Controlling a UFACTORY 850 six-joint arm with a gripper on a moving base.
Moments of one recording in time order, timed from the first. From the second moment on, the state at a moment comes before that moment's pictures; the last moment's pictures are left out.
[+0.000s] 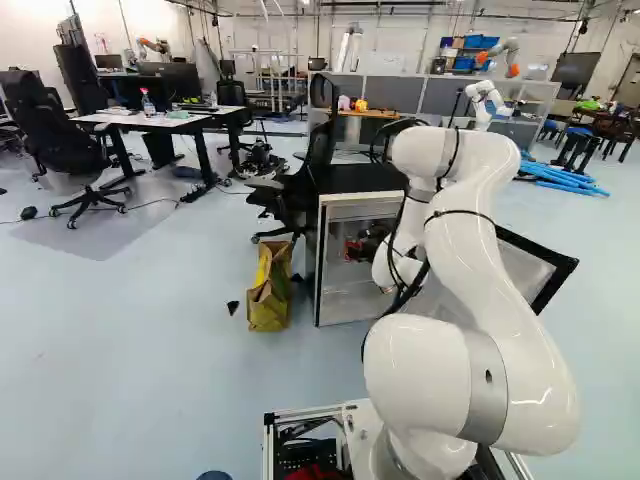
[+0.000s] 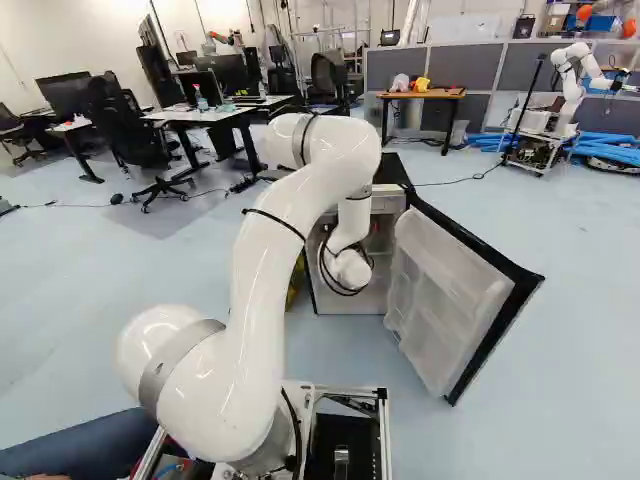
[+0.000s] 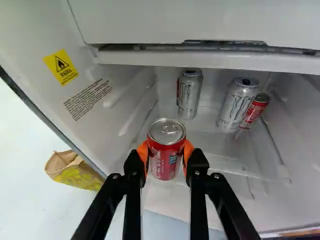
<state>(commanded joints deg) -23.2 -60.7 -56.7 -39.2 68.6 0.0</state>
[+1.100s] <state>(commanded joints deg) -27.0 -41.8 -35.0 -39.2 68.6 0.0</state>
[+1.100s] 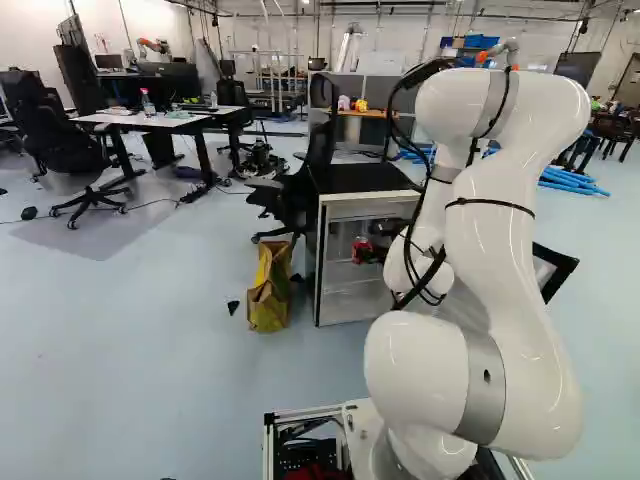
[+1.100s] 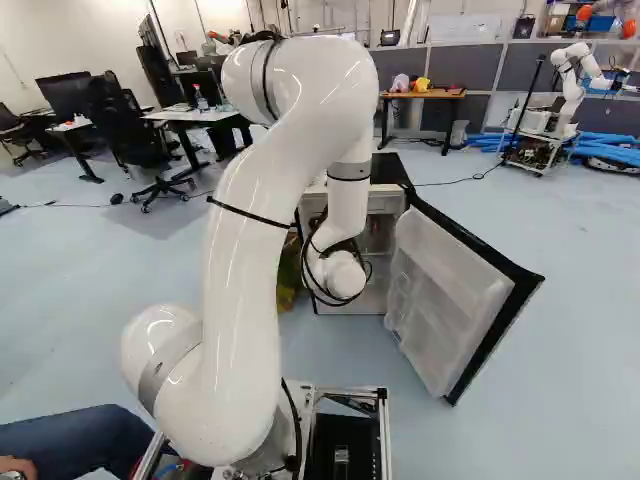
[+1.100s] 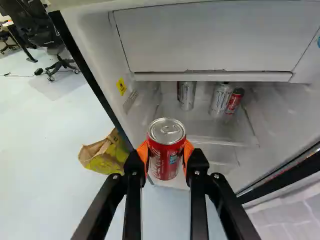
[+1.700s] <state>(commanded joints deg) -27.0 -35.4 -31.9 -39.2 68.6 0.0</state>
